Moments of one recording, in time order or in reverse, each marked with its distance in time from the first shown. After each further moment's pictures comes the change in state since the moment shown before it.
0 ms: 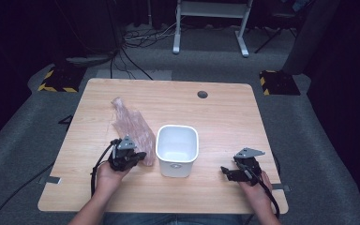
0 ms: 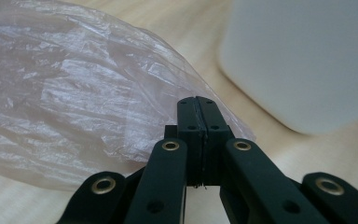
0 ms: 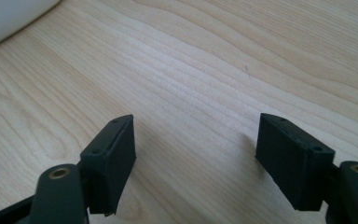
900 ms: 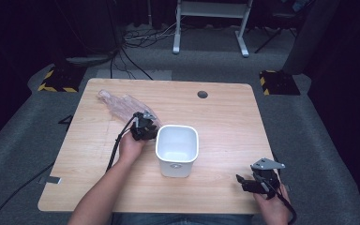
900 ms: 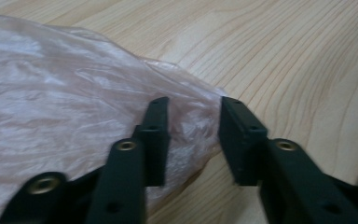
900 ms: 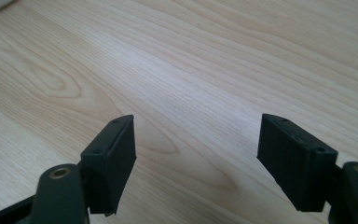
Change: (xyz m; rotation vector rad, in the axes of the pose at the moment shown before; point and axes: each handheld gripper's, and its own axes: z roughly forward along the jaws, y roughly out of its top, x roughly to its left) left arm 0.073 0.074 0.096 0.058 0.104 -0.031; right arm 0.000 -0.030 -0.052 0.002 -0.089 0.046
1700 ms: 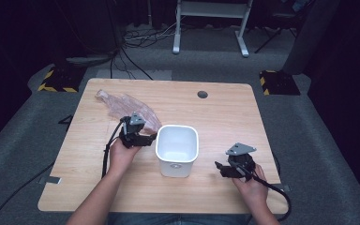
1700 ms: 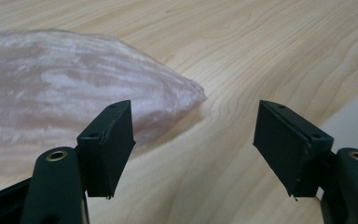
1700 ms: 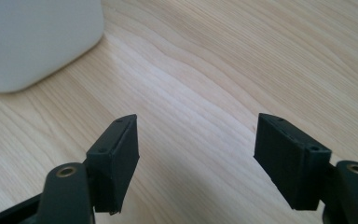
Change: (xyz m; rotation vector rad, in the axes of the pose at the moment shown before) left arm -0.014 -0.010 -0.049 -0.126 0.044 -0.019; right arm 0.032 0.060 0.034 -0.030 0.031 -0.166
